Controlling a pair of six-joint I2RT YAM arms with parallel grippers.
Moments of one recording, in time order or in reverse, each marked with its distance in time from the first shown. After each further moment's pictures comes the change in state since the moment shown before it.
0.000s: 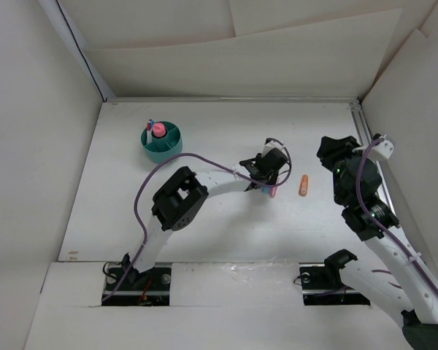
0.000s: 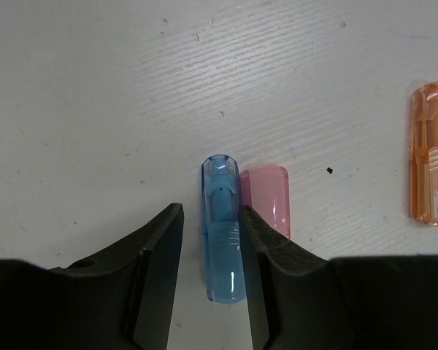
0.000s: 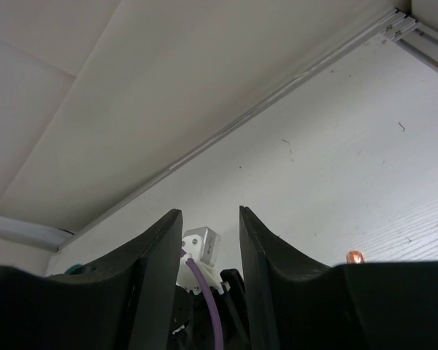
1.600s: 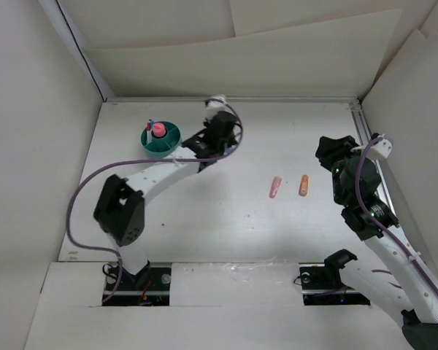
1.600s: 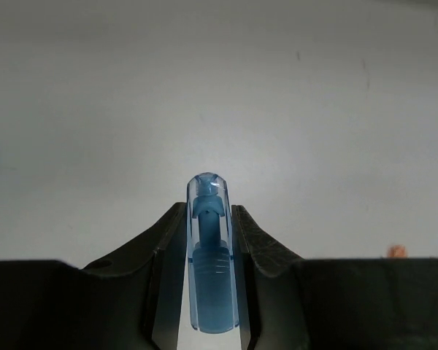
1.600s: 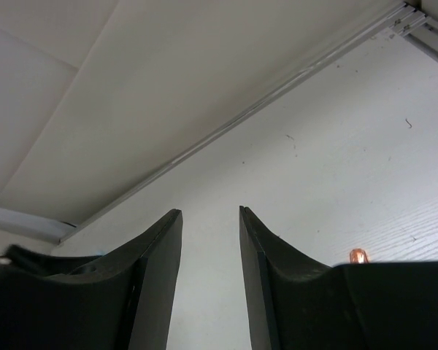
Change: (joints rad) left arm 0.196 -0.394 -0.192 0.023 -0.110 -0.063; right arm 0.000 0.008 0.000 0.000 -0.020 0.000
